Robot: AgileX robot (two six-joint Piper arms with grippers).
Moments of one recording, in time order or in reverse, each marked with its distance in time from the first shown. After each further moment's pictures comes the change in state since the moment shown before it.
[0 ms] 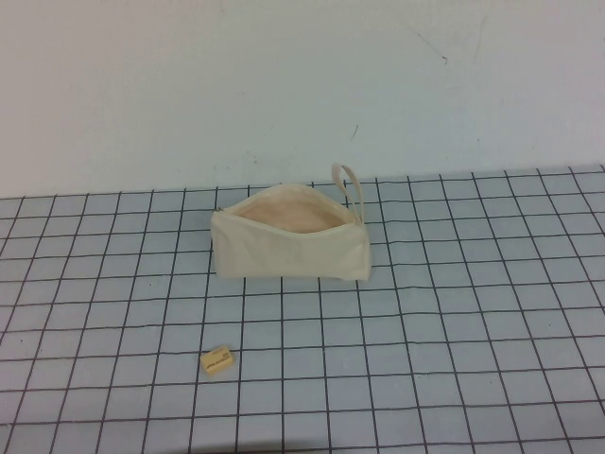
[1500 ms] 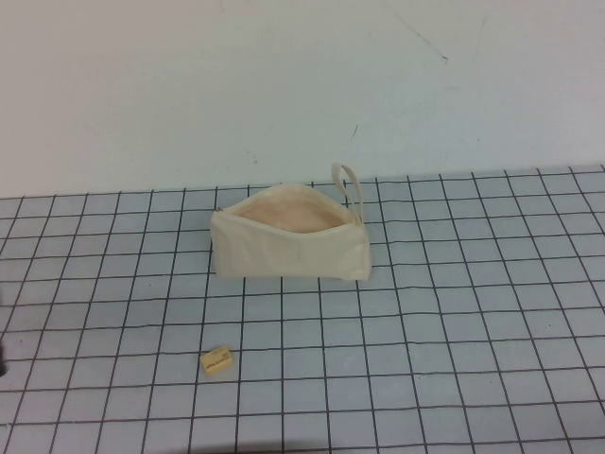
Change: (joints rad) right arm 0.000 0.000 0.000 0.000 0.000 -0.002; left arm 0.000 0.751 -0.660 0.097 0.232 -0.029
